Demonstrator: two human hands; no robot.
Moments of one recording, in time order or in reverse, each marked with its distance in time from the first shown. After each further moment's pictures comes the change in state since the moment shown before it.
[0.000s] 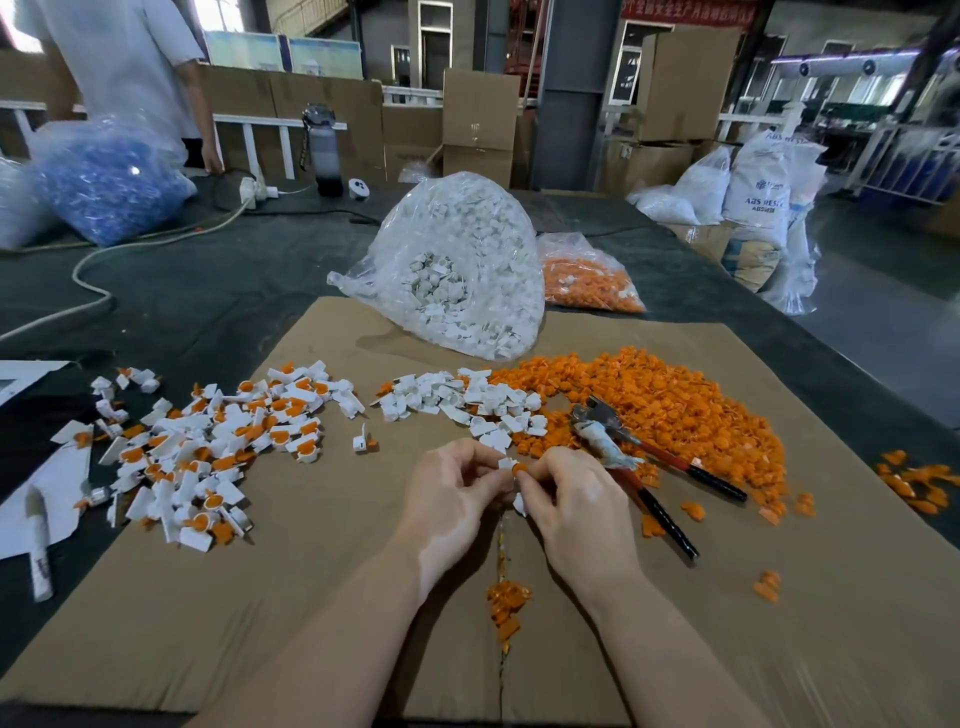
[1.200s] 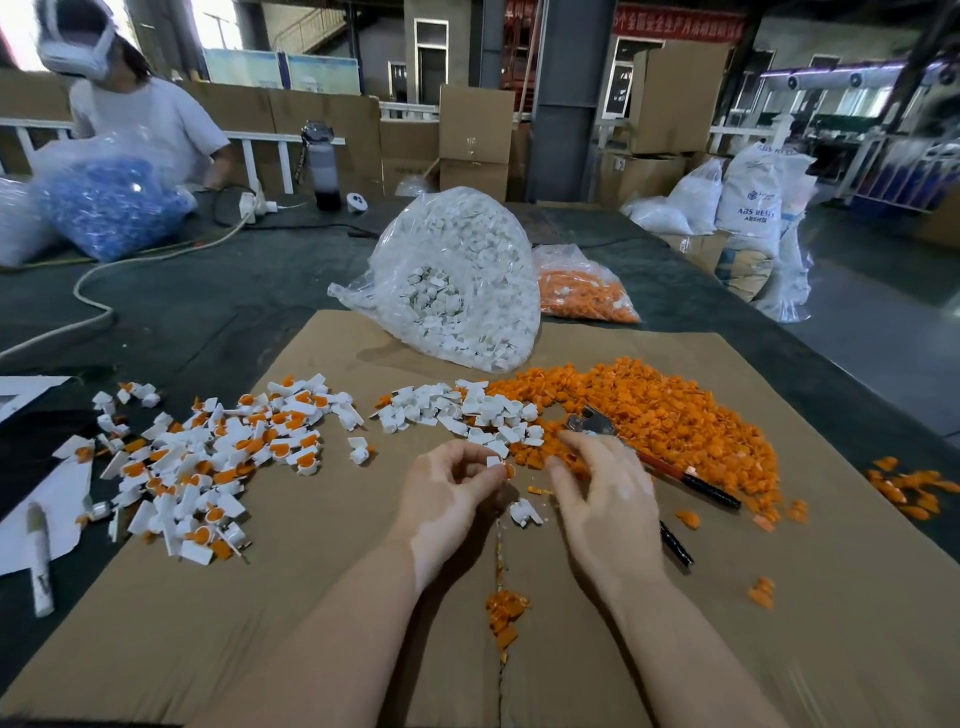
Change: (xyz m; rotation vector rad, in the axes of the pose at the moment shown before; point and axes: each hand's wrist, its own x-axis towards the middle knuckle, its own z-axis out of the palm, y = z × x) left_hand 0.005 0.004 -0.003 -0.058 0.030 -0.031; right_hand 0.007 0.005 -0.014 0.021 0.111 0.128
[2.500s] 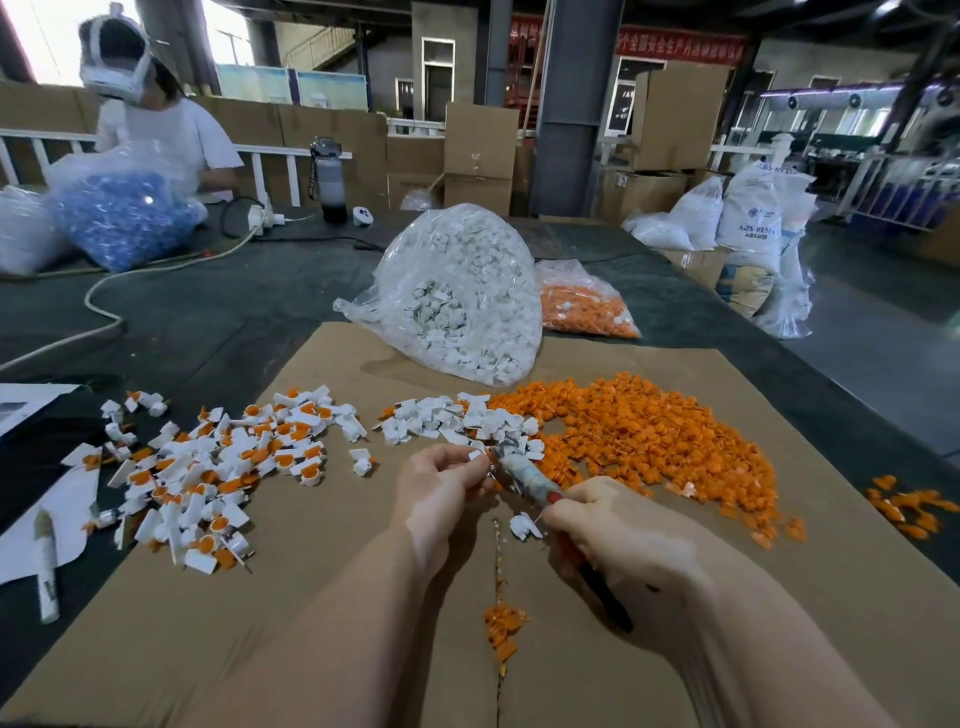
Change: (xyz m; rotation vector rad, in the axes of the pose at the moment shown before) left_hand 0.014 0.009 0.002 -0.393 0.090 -0.254; right_hand 0.031 -0.026 -0.048 0.149 -0.978 0.429
